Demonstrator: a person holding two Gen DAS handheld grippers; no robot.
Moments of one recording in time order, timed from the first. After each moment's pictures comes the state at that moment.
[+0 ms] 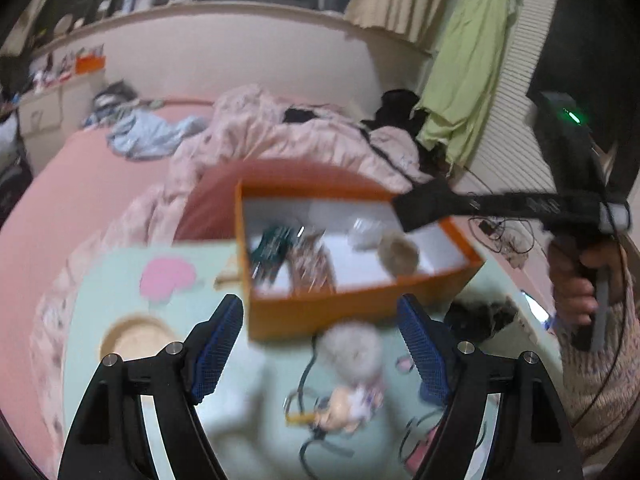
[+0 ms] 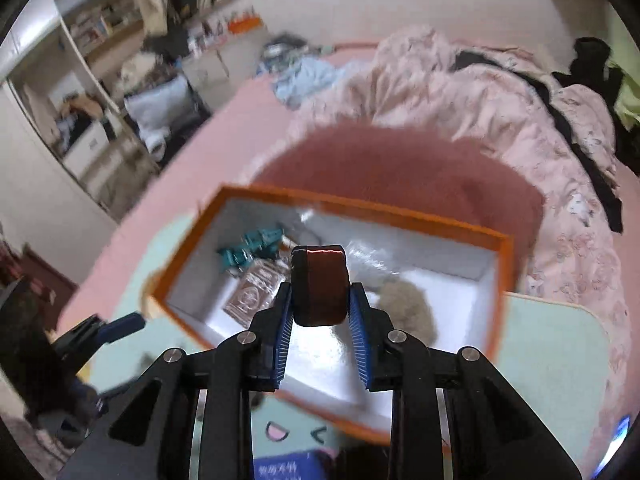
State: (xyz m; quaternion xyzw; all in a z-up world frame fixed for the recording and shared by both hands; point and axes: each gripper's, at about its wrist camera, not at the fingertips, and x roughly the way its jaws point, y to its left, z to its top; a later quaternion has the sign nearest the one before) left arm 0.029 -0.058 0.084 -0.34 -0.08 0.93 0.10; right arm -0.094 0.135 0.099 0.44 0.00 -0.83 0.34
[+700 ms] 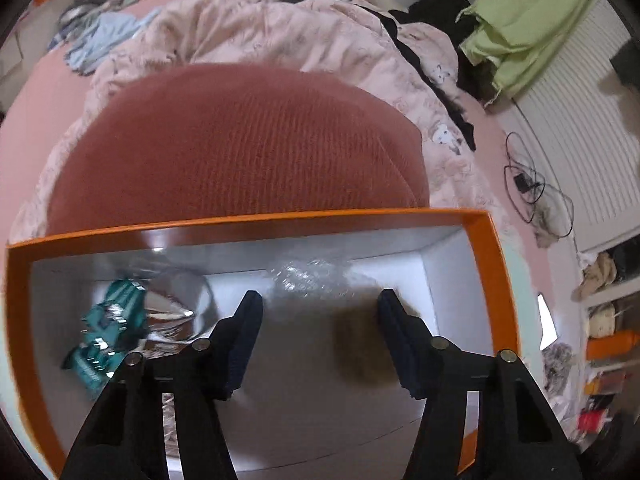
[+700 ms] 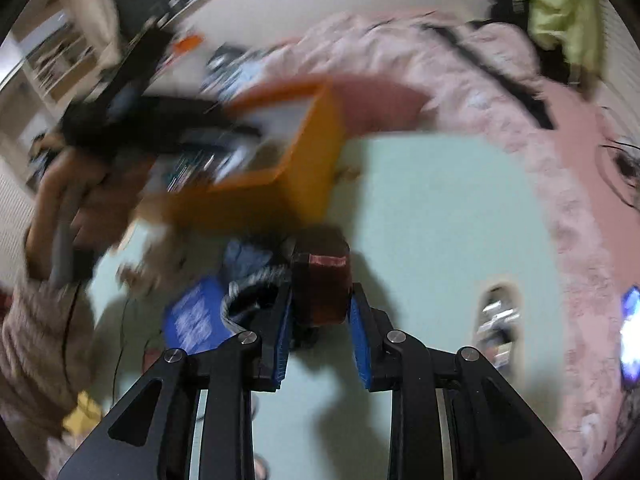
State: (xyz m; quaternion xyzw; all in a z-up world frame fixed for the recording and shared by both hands) left arm -0.151 0.029 0.027 -0.56 -0.12 0.82 0.07; right arm -0.023 0.216 0.032 0.50 0.00 -0.82 0.27
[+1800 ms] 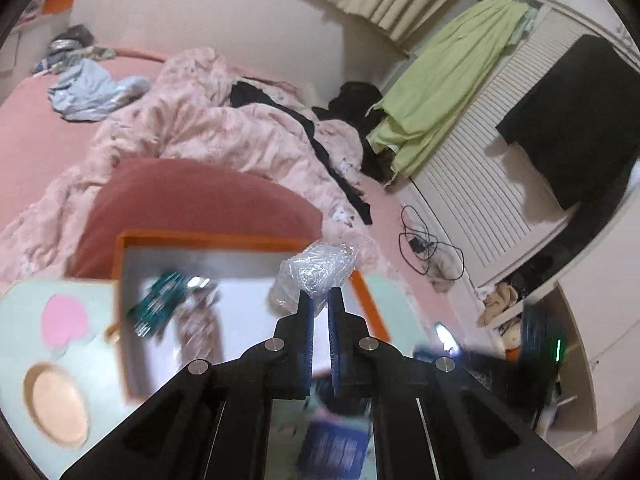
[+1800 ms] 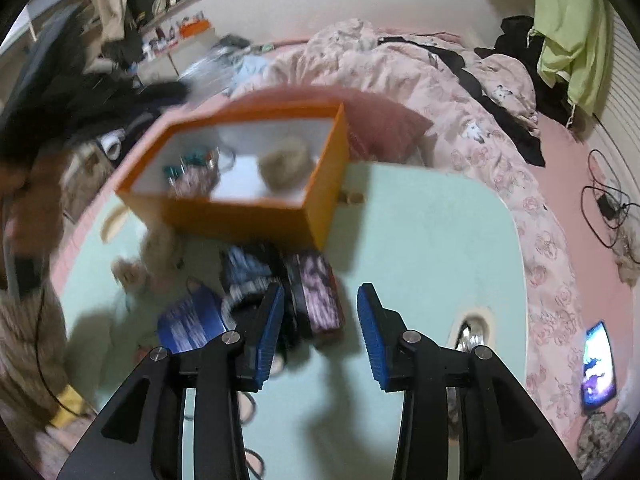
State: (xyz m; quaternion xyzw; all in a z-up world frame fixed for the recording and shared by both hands) left arm -0.030 -0.037 0.120 -0.39 -0.20 0.88 0.18; right arm -0.034 0.219 0.073 0.46 0.01 -0.85 0.25
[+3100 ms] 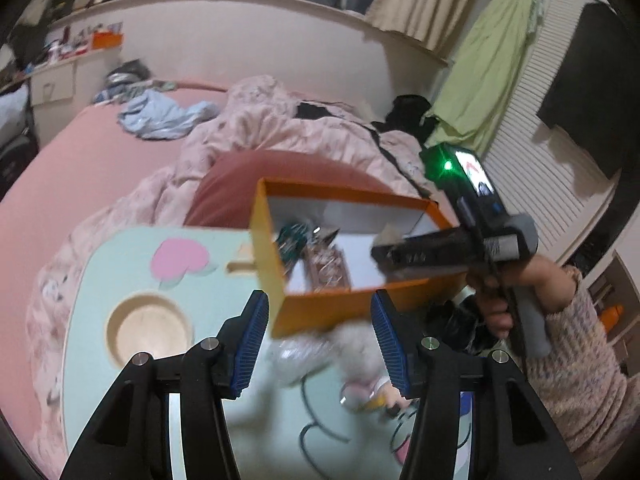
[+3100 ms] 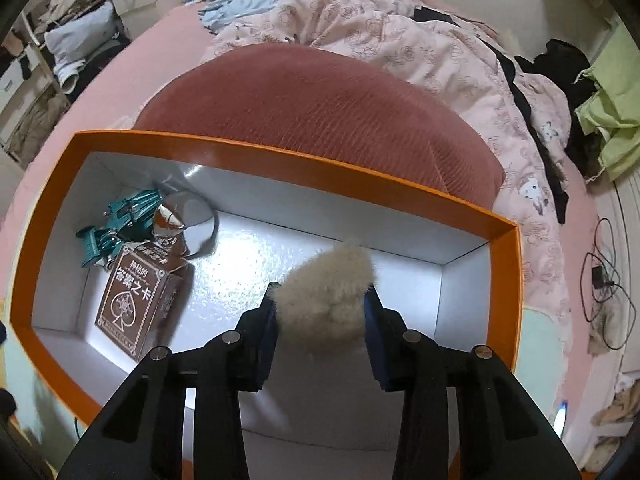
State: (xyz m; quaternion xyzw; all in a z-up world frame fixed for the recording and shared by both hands) left arm 0.035 -0.073 0.080 -0.35 -0.13 0.92 0.08; right arm -0.150 0.080 0.029 0.54 0.16 -0.80 0.20
